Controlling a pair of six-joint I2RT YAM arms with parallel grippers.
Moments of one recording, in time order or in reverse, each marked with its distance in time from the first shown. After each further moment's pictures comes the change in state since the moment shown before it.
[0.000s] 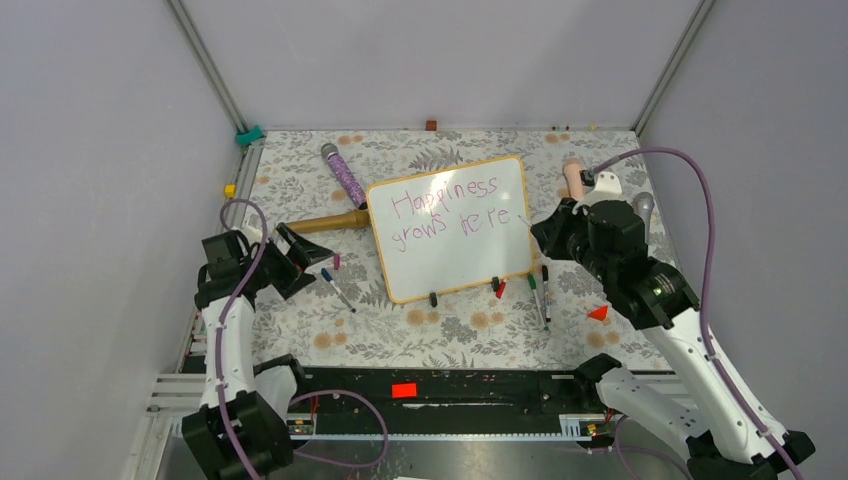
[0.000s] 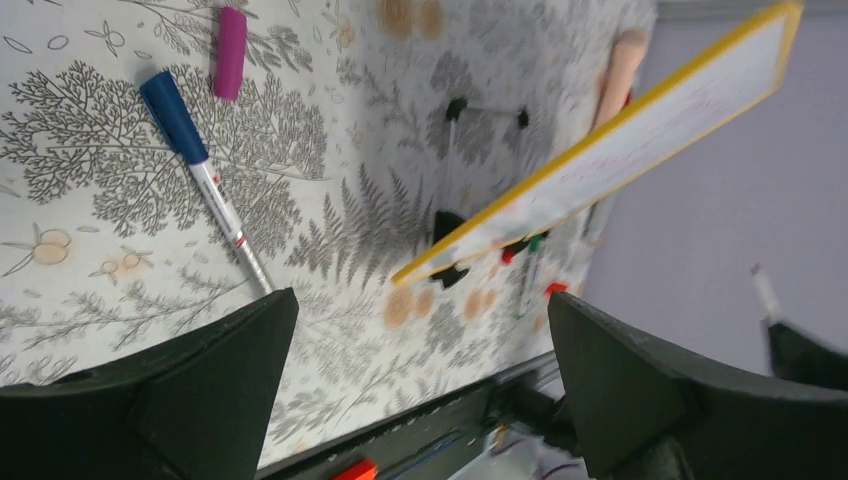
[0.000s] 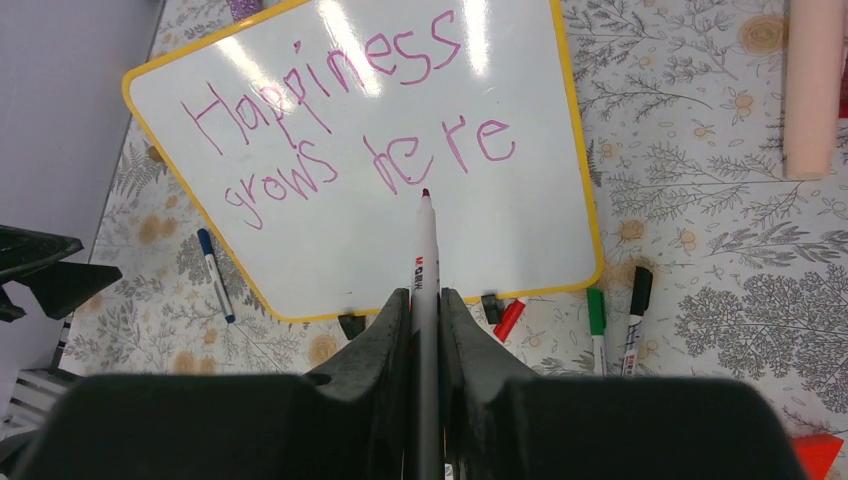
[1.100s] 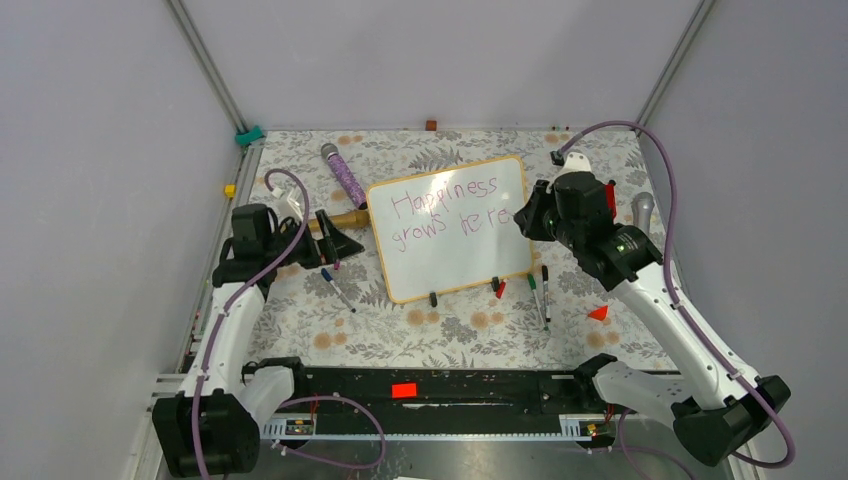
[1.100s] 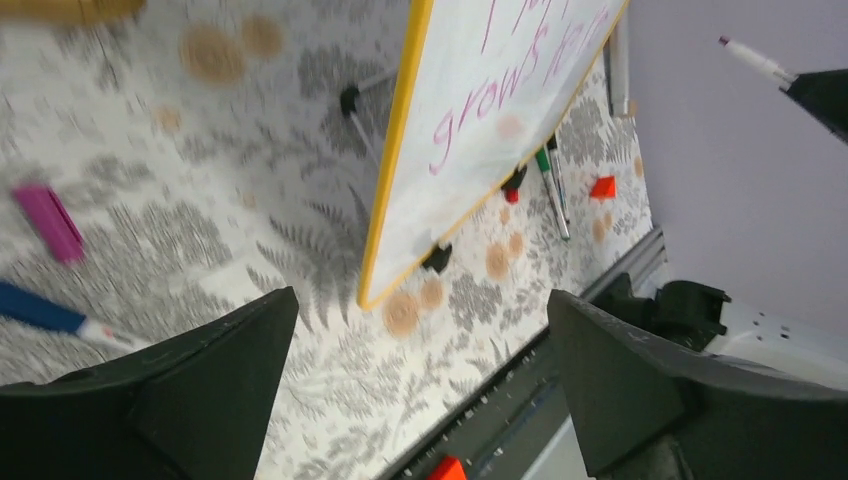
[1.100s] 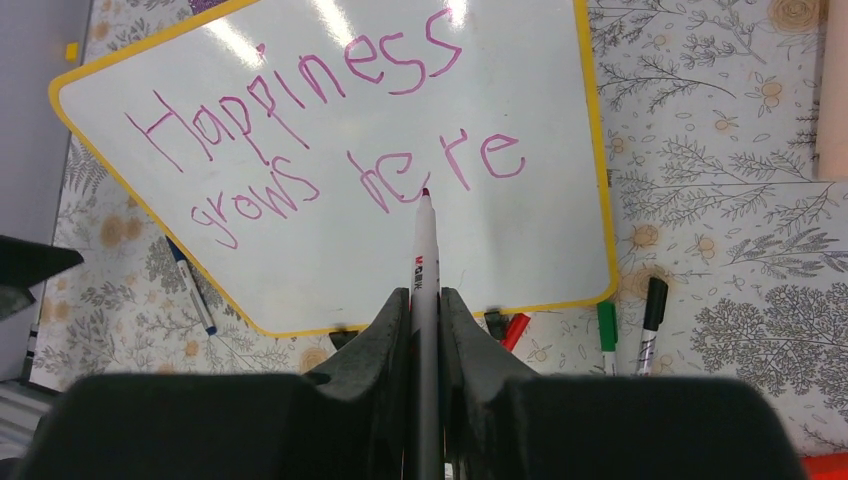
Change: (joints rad) left arm -0.276 0.087 0.081 0.289 0.058 0.132; right arm 0.000 0.219 0.083 0.020 0.003 0.000
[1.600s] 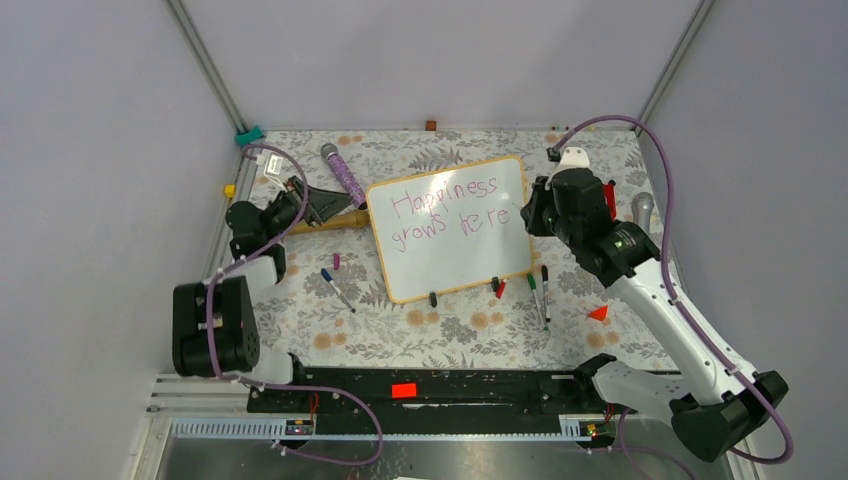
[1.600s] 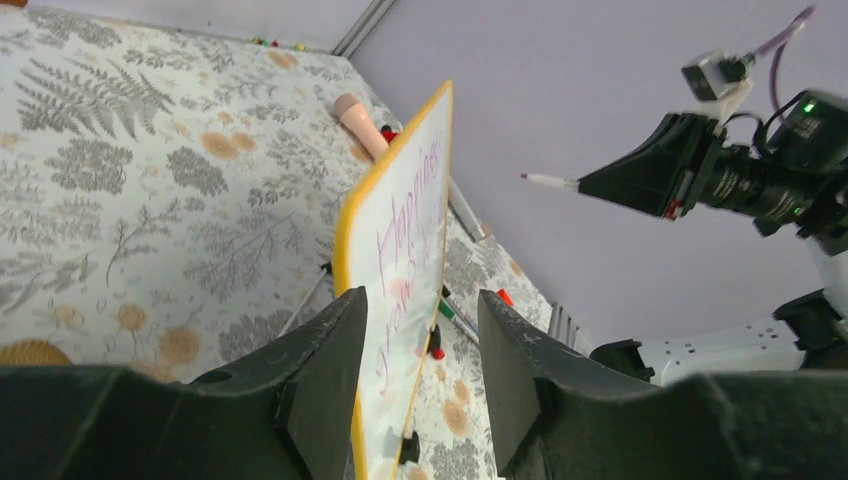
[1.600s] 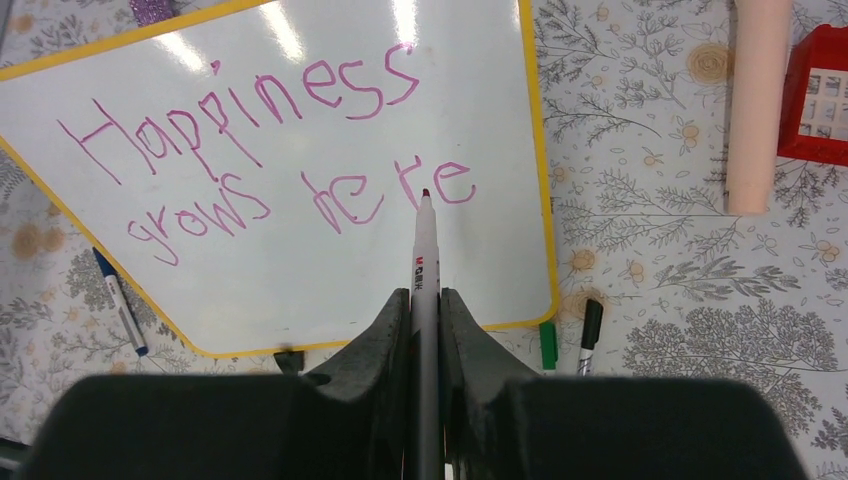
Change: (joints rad) left arm 0.086 0.533 -0.121 1.632 0.307 -0.697; right arm 0.002 0.022 0.018 0.000 0.076 -0.113
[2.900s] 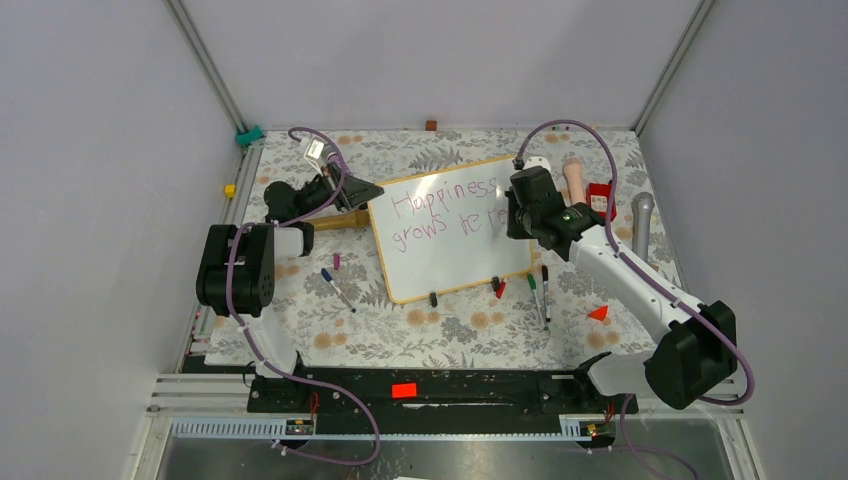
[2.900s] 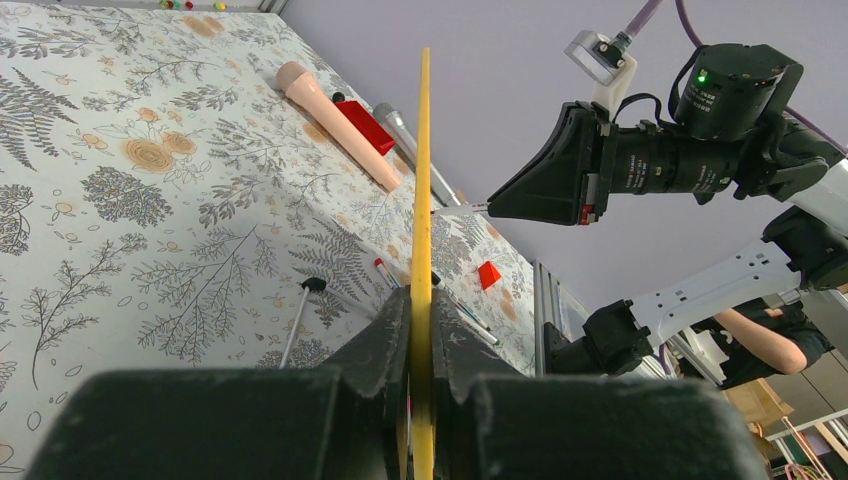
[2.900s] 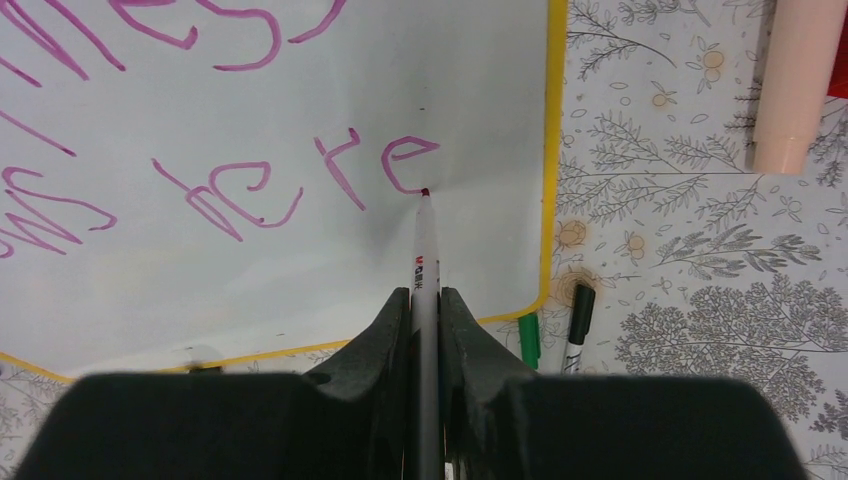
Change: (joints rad) left arm -0.169 0.302 0.188 0.154 0.021 -0.033; right arm 0.007 0.267 -0.037 0.053 0.037 -0.006
